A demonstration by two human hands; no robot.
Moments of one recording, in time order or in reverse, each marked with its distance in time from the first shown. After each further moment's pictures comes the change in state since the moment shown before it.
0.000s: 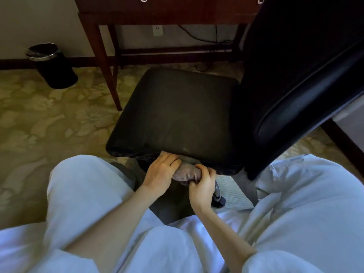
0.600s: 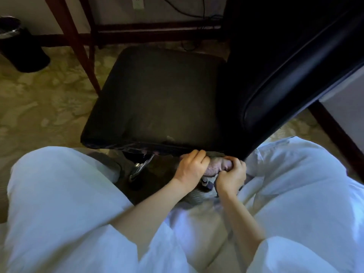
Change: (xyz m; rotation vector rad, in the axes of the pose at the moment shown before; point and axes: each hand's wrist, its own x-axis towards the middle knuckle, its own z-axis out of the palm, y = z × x) left_hand 0.047 0.100 0.073 -0.003 0.076 0.164; right_hand 0.049 0.058 -0.081 -0.089 0.326 0.188
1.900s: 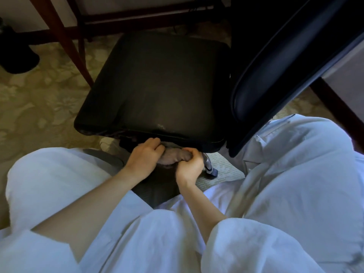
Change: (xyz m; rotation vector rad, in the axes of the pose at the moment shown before) left_hand -0.060 -0.100 -0.061 0.125 -0.285 -0.016; right_hand -0.082 -0.040 0.080 0.284 -0.164 0.195
